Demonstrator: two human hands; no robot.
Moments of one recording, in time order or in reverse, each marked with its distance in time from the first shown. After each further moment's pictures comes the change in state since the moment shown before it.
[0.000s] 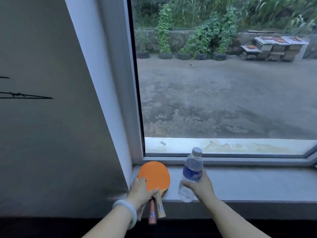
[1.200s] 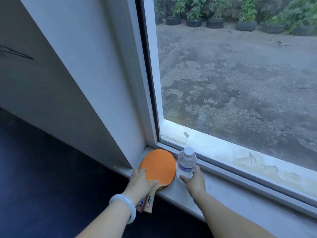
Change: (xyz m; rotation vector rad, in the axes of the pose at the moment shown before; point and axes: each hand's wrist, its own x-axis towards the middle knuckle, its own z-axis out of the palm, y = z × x) left_hand 0.013 0.042 0.047 -0.300 0.196 -0.394; right_hand 0.127 0.044 0.045 -0.168 -0.415 -0.026
